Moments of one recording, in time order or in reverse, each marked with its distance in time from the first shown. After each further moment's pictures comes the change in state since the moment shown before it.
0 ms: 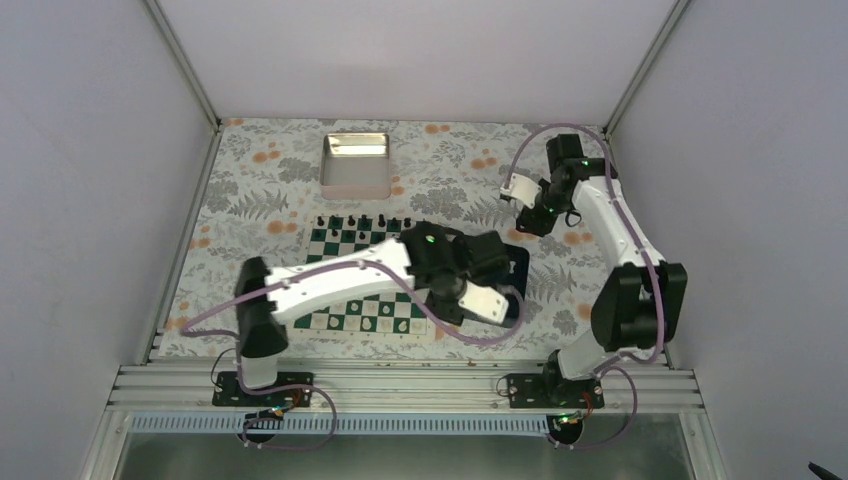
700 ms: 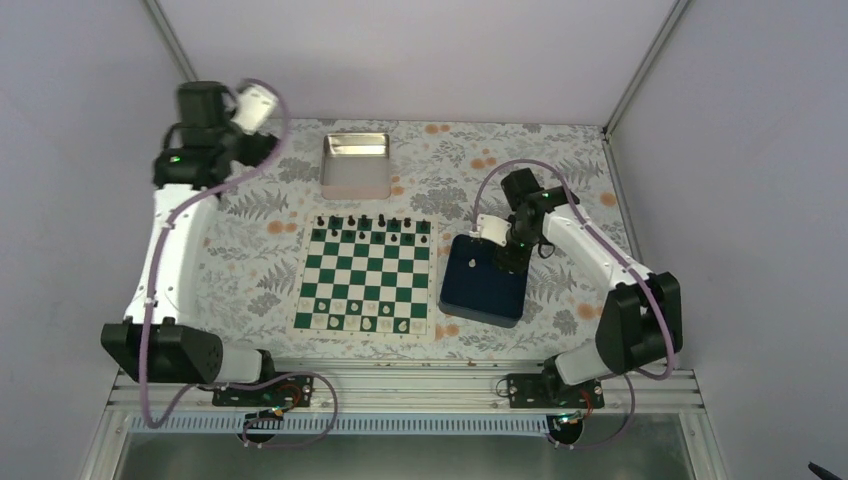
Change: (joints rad) left arm 1.188 -0.516 -0.304 0.549 -0.070 -0.010; right arm 0.254 -0.149 -0.251 0.016 0.116 0.094
